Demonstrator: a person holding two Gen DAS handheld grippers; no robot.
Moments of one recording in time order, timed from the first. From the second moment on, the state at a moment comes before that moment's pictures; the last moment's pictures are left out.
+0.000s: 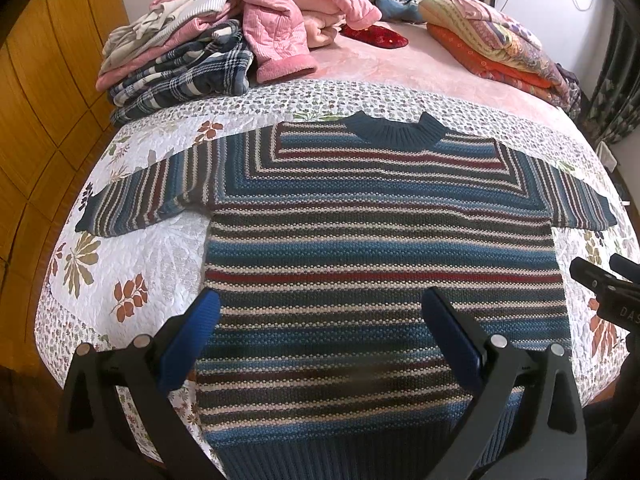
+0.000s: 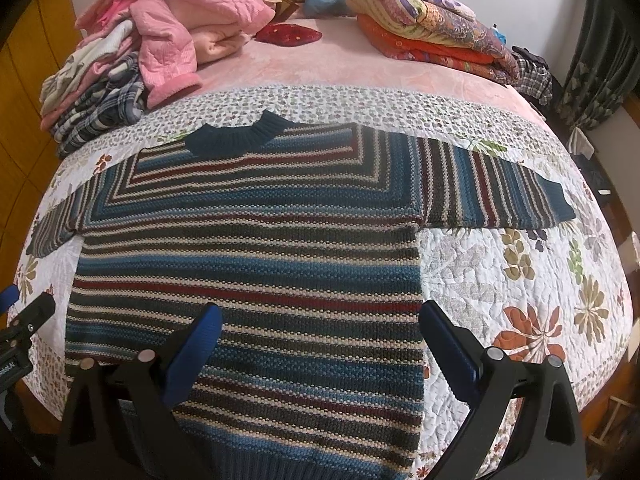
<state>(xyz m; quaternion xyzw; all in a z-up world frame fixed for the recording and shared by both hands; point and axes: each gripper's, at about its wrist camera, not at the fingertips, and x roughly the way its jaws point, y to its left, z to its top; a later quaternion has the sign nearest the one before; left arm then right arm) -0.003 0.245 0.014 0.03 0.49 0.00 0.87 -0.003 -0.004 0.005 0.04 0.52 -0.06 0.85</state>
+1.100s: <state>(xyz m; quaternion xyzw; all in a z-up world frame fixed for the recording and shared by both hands) 0.109 0.179 -0.009 0.02 0.48 0.00 0.87 0.091 -0.253 -0.023 0.22 0.55 -0.16 0.79</state>
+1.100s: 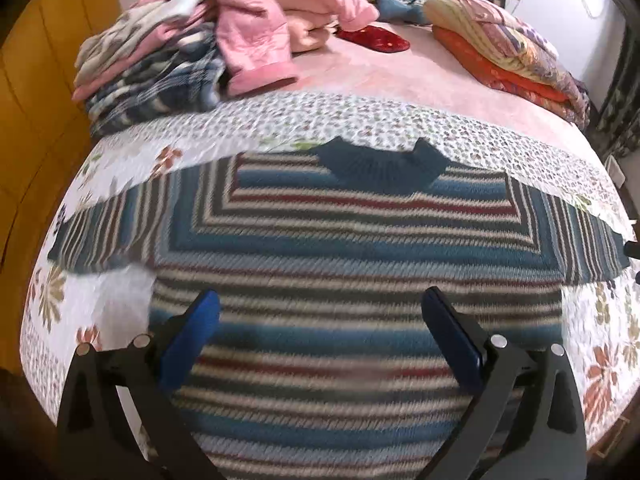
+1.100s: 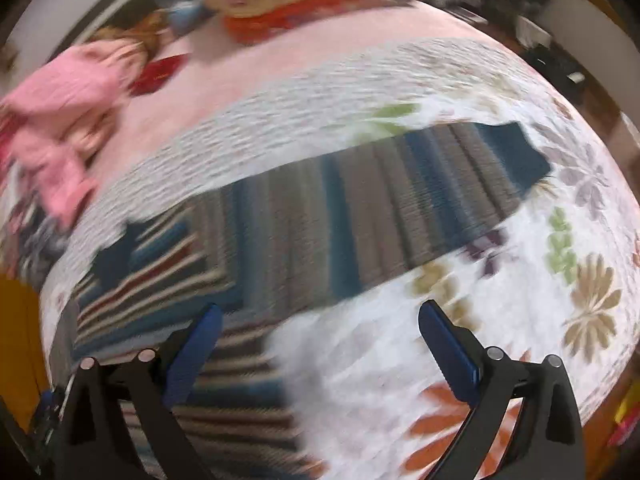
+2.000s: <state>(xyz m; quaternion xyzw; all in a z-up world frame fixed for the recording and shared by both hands) 0.195 0.139 -0.066 0.03 0.50 -0.01 0.86 0.107 -0.461 -0.119 0.34 0.54 -0.23 0.74</state>
